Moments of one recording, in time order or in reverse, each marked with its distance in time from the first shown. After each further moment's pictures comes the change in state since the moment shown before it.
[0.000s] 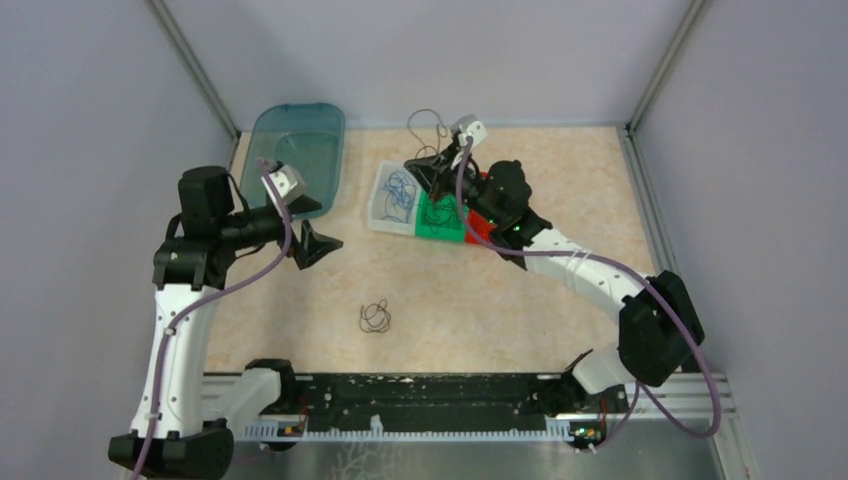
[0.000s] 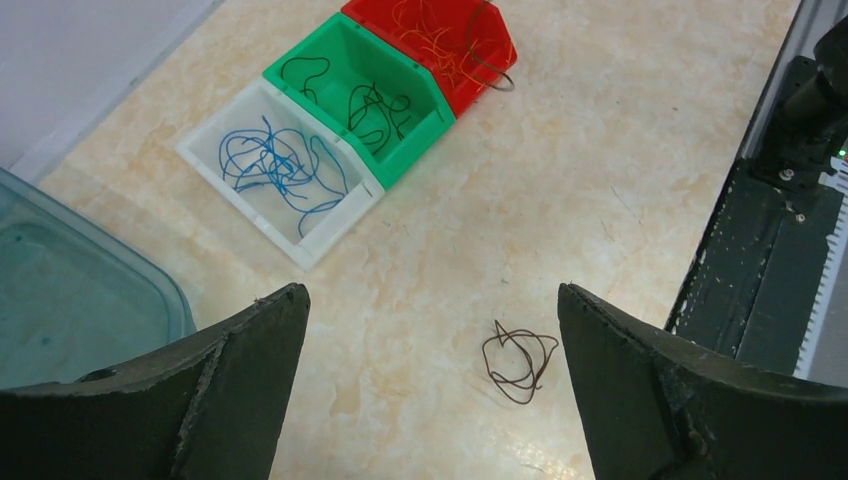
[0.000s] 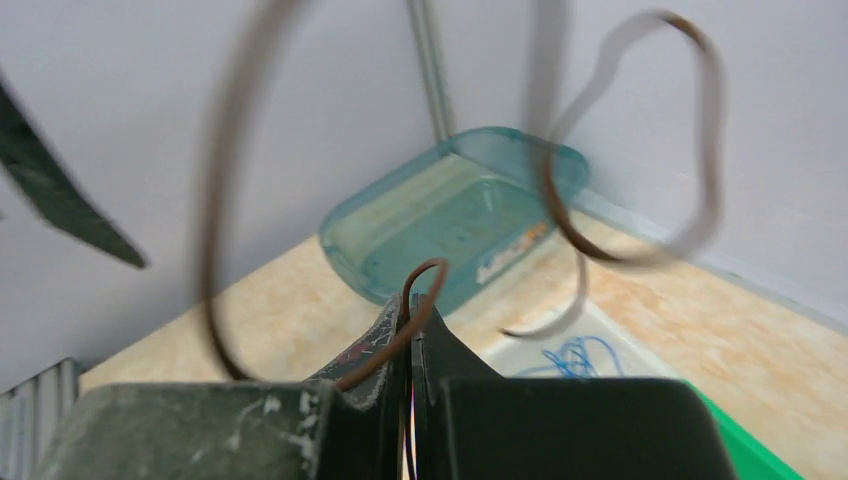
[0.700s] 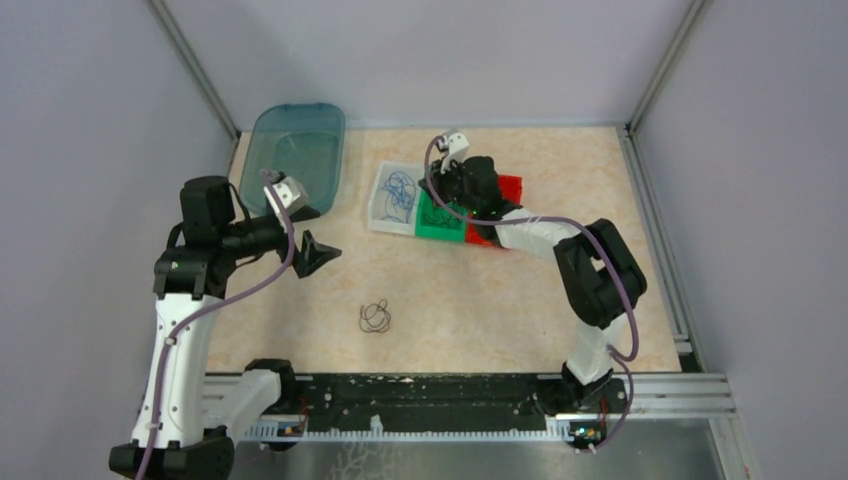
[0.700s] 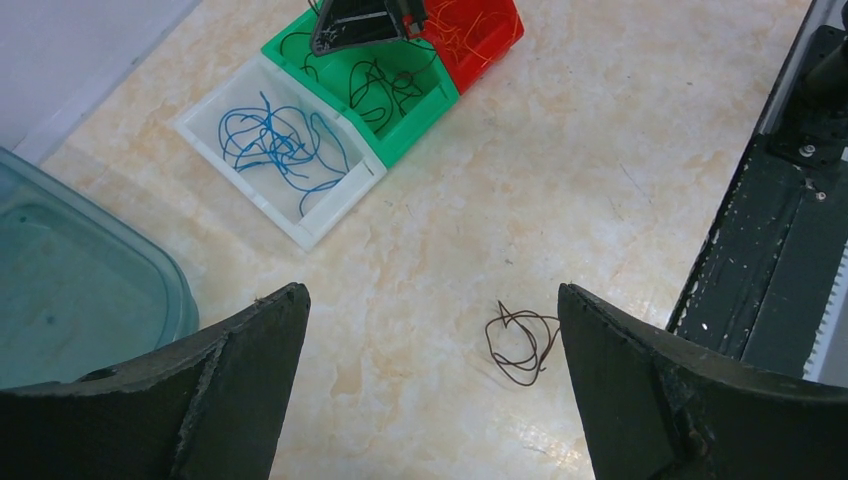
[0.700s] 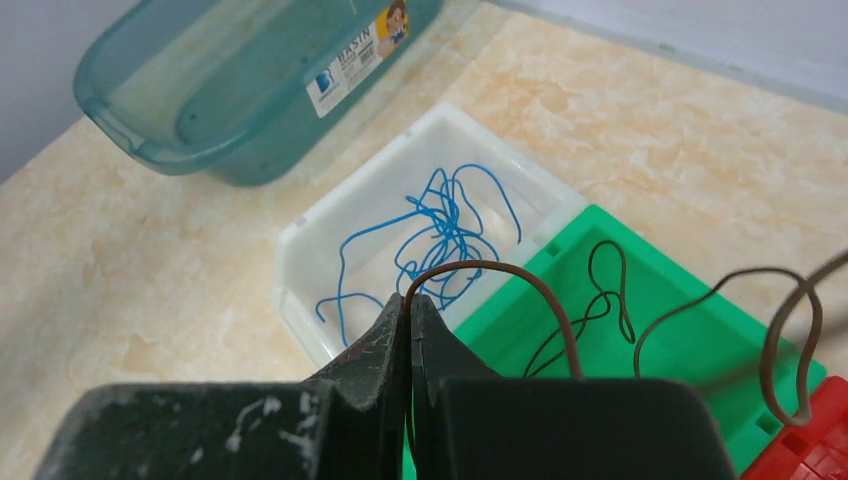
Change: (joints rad) left arm 0.000 -0.052 -0.047 -0.050 -0.025 0.060; right arm -0.137 0.356 0.068 -0.085 0.043 -0.062
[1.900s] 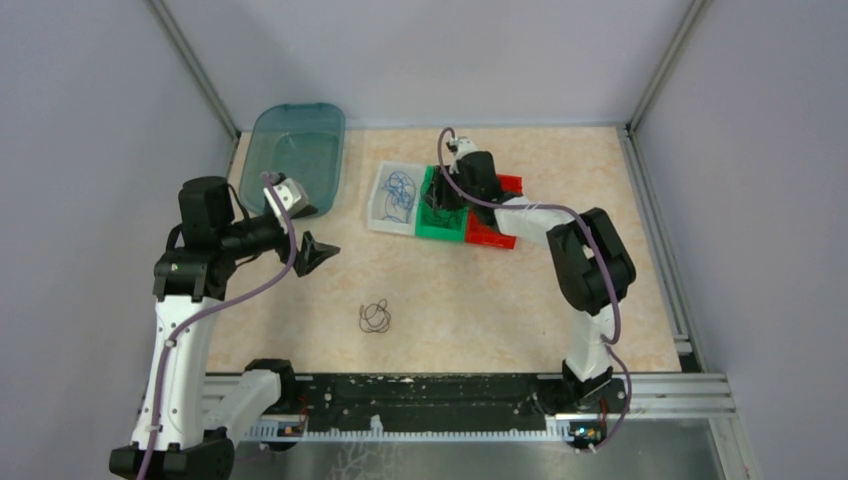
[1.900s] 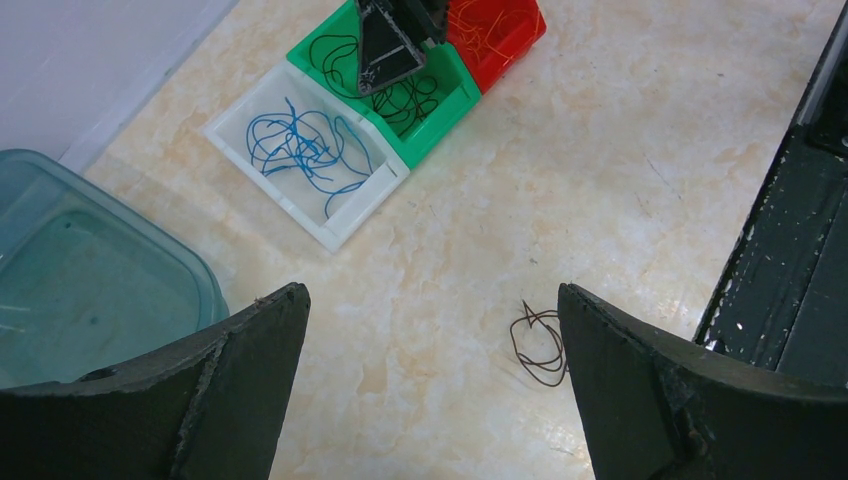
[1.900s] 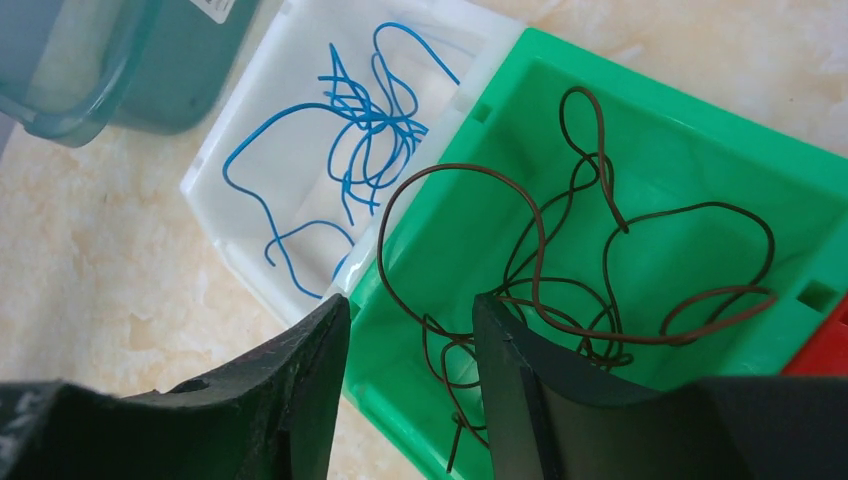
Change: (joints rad) left arm 0.000 -0.009 -0.006 0.023 -0.027 0.037; right arm -0.061 0.123 0.110 -0.272 -0.027 0.209
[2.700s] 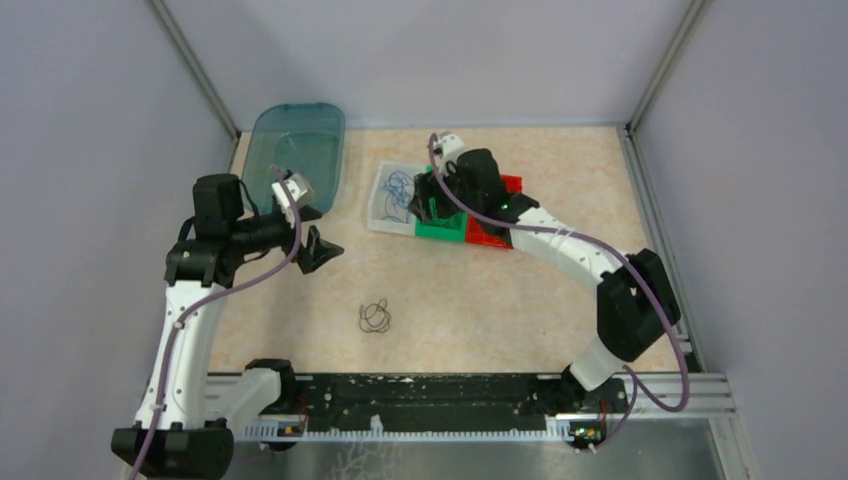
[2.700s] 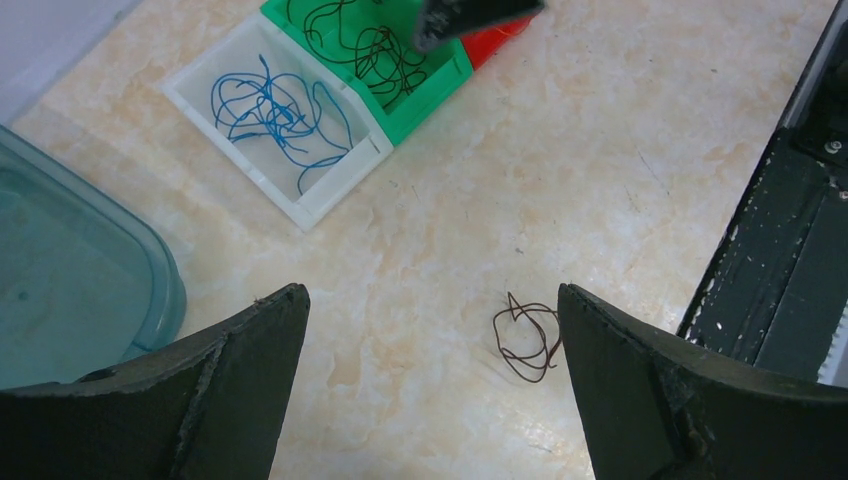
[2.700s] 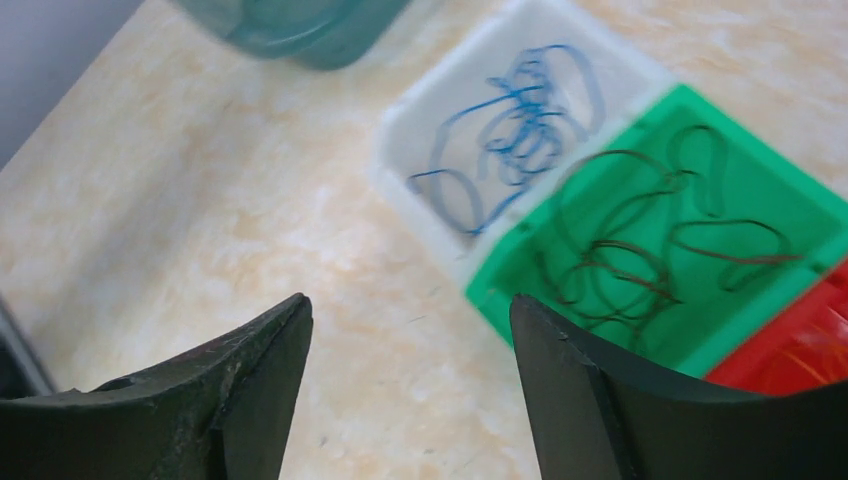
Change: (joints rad) left arm 0.000 0.038 -0.048 0.024 -0.005 -0.036; right arm 0.101 -0.294 0.024 -0.303 0.040 -0.174
